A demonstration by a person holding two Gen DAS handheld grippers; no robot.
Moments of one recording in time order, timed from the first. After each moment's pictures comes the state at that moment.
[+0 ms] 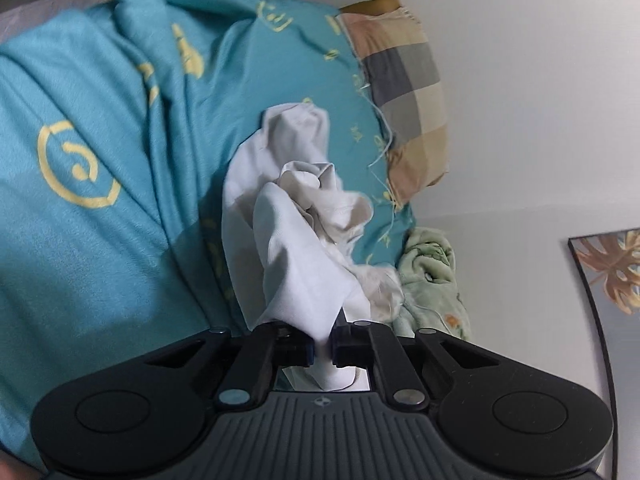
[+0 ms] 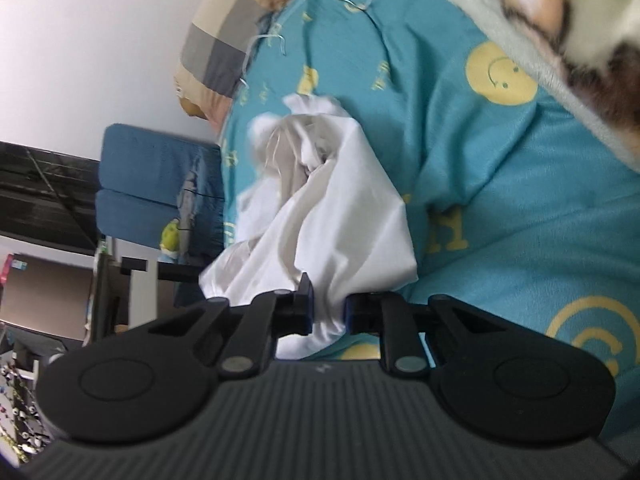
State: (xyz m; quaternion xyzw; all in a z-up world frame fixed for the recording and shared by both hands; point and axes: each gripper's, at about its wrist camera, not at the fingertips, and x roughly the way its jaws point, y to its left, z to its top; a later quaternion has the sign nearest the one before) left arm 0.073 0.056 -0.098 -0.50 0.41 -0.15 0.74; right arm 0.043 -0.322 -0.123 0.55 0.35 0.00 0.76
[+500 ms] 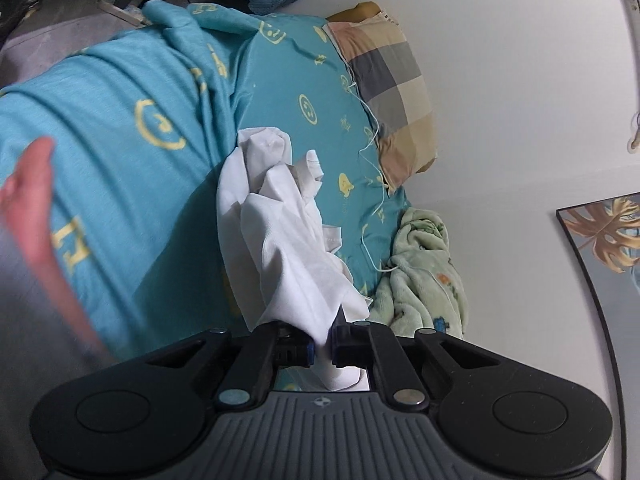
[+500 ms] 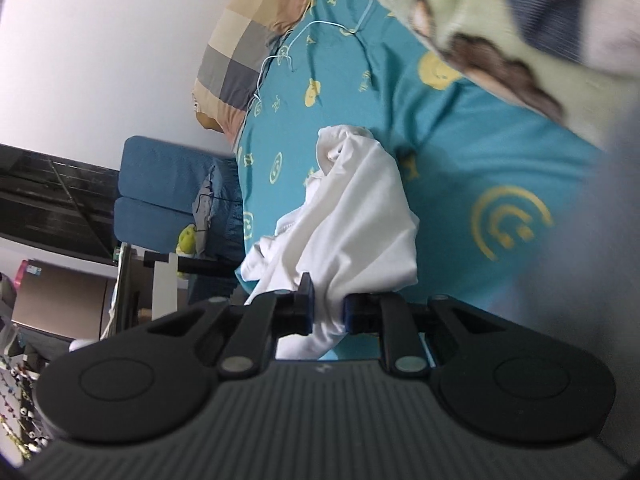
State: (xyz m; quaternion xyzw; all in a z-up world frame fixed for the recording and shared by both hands) left arm -0.073 0.076 -0.048 -0.49 0.41 -0.15 0.75; right arm -0.099 -0.302 -0.082 0.56 0.32 -0.02 0.76
